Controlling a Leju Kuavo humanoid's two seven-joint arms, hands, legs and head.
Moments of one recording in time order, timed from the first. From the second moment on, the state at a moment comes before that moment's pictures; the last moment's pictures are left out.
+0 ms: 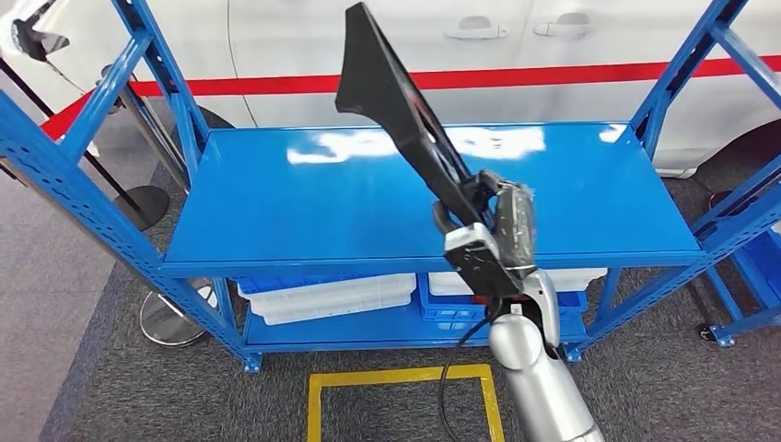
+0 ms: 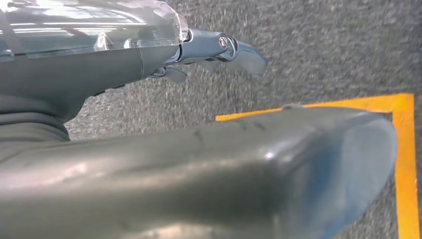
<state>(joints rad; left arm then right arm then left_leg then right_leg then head) -0.04 -0.08 -0.33 -0.18 0.51 0.20 -0.33 -0.36 0.18 0.32 -1.57 0.60 -0.44 -0.23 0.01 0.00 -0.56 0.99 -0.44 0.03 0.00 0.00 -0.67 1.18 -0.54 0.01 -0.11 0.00</state>
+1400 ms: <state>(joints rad) -0.03 -0.09 -0.27 -0.18 0.59 0.31 -0.32 0.10 0.03 0.28 -1.91 -0.02 -0.18 -0.65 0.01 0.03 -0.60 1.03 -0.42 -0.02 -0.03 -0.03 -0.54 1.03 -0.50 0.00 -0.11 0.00</state>
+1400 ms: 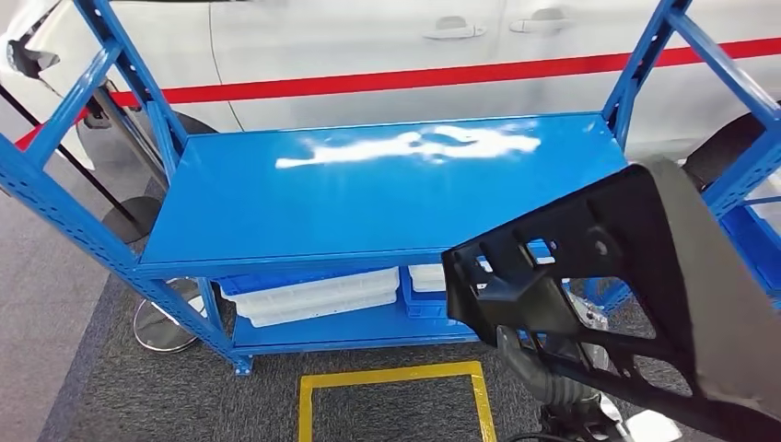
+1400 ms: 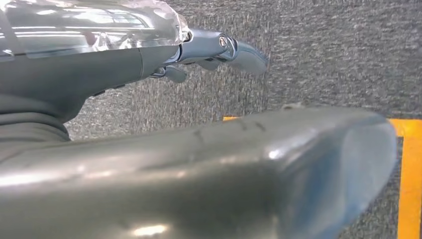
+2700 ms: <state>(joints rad) -0.02 -0.10 -0.22 -0.18 0.66 0.41 -0.31 0.31 0.02 0.20 -1.91 -0.10 -0.19 -0.69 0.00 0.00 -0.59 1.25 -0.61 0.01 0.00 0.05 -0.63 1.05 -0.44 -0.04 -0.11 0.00</state>
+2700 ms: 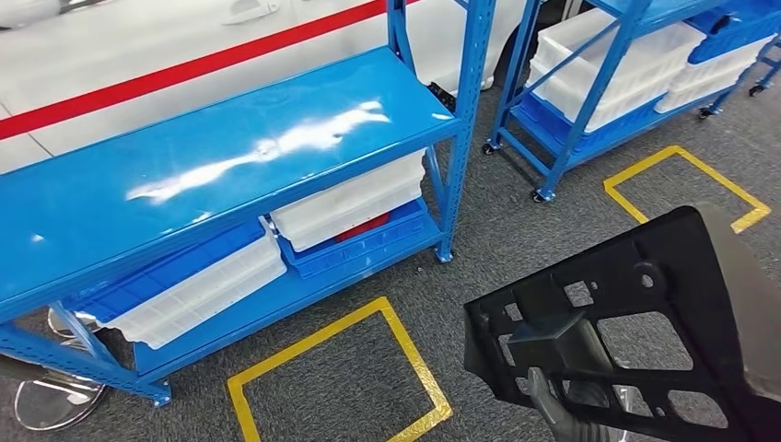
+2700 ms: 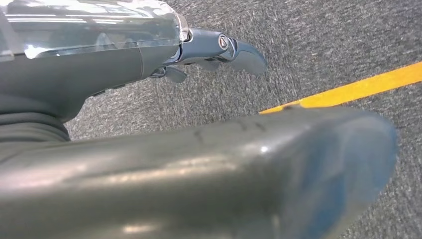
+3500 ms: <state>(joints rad) -0.03 -0.13 -0.20 -0.18 0.66 0.56 -0.28 0.27 0.08 0.23 -1.82 -0.08 -0.20 -0.66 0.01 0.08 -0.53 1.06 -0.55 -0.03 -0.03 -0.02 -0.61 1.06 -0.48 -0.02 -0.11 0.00</state>
